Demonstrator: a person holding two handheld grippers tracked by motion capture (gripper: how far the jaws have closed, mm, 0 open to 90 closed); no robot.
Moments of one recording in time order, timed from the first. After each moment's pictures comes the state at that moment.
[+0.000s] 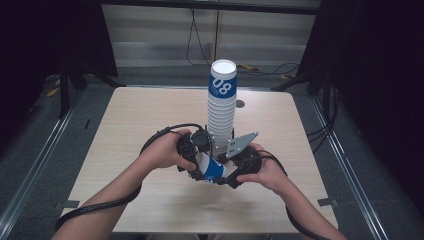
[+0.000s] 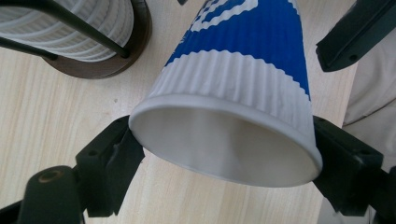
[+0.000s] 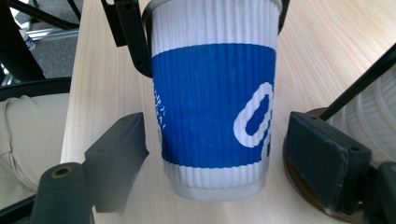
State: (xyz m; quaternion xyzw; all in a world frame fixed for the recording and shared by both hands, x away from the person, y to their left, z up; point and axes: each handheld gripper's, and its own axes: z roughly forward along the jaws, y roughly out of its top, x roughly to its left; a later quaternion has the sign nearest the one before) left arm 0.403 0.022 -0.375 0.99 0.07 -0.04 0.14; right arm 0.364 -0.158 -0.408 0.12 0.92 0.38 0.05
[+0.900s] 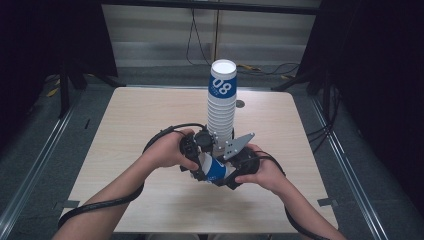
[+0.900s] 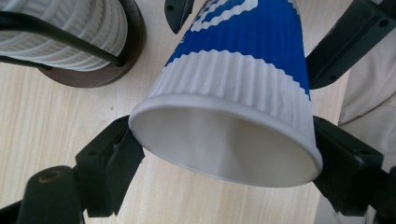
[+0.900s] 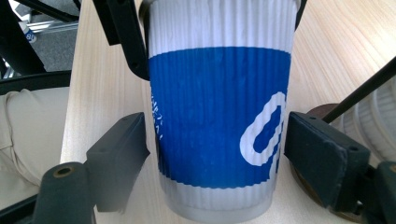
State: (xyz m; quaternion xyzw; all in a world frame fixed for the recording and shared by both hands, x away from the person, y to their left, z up) left arm 0.402 0.015 -0.373 0.99 0.06 -0.04 0.14; right arm 0.364 -0.154 -0.412 0.12 0.92 0.36 0.04
